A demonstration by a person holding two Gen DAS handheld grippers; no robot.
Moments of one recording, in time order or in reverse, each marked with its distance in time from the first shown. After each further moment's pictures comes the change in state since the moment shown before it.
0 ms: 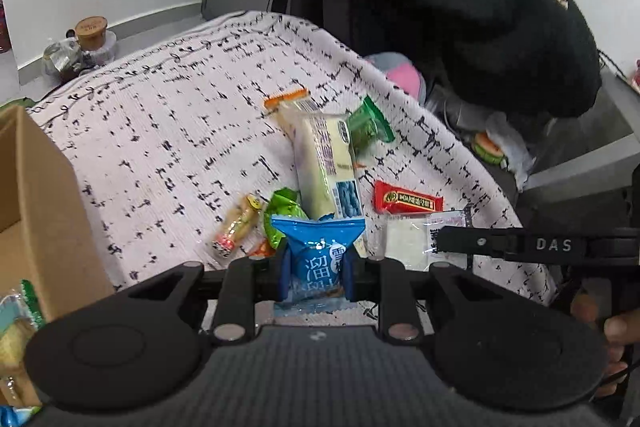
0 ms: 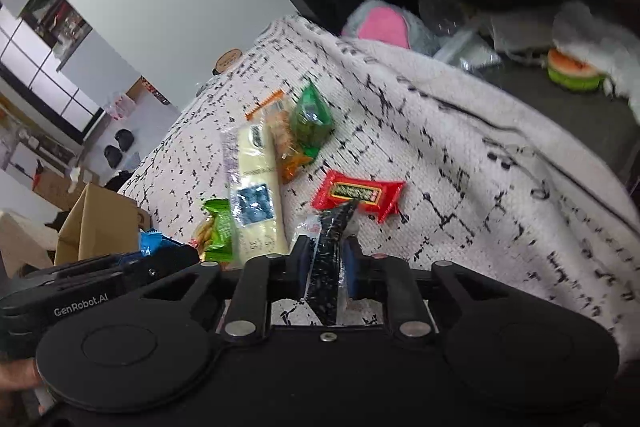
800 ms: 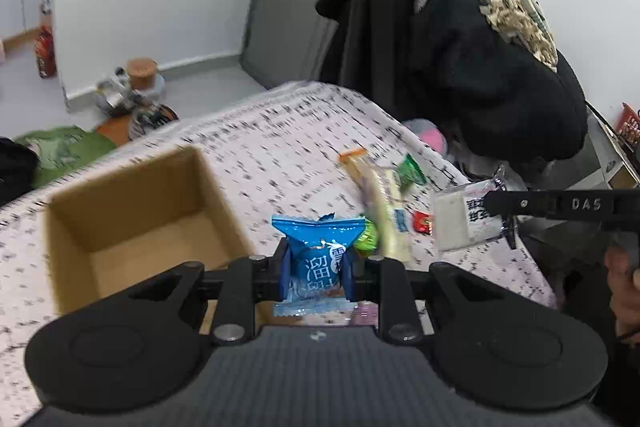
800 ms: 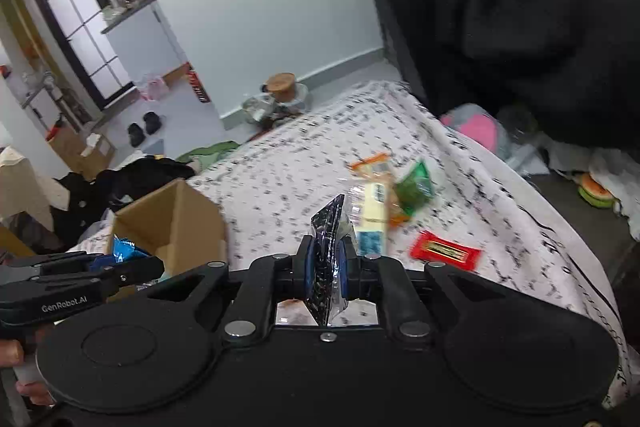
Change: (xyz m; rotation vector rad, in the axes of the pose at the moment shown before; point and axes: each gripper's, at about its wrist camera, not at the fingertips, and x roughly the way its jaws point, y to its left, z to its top) left arm -0.126 0.058 -0.019 -0.014 -0.161 0.069; right arm -0.063 0.113 0.010 -0.247 -0.103 0.004
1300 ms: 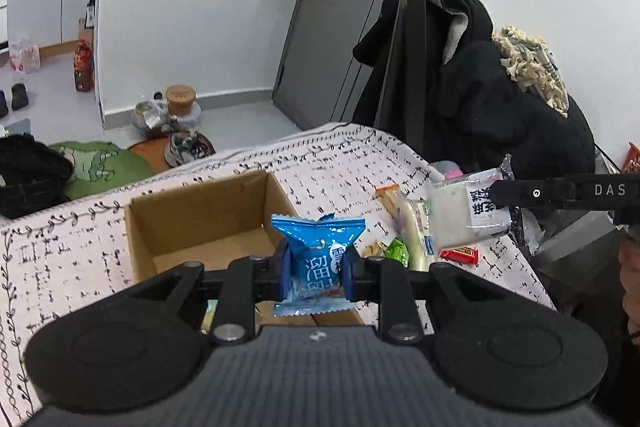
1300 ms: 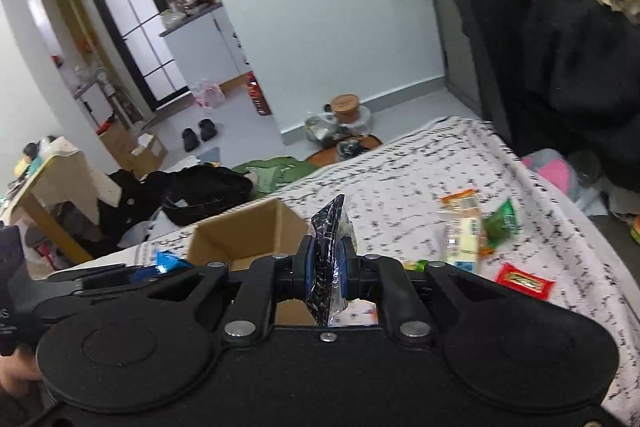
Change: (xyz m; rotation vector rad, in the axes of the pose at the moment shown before) left arm -0.056 0.031 -0.014 -0.056 -0.125 0.051; right arm -0.016 0.069 0.009 -0.084 -0.057 0.141
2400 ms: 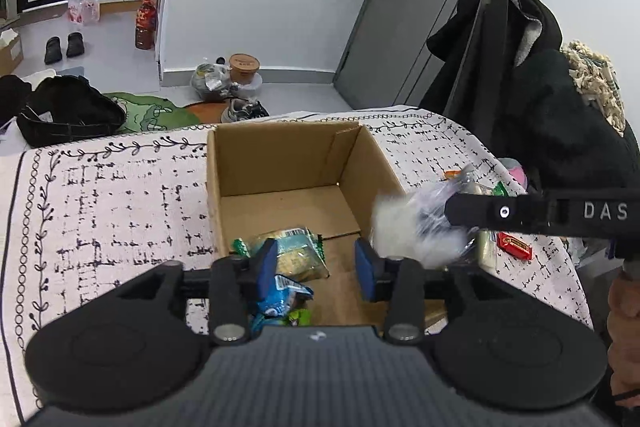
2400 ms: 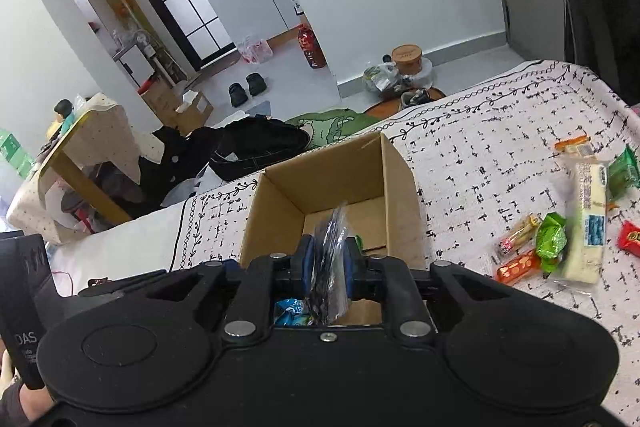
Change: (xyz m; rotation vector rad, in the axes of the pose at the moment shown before) left arm 0.000 0.049 -0.040 -0.161 0.035 0.133; right arm 0.065 0.062 -0.030 -0.017 0.116 0.128
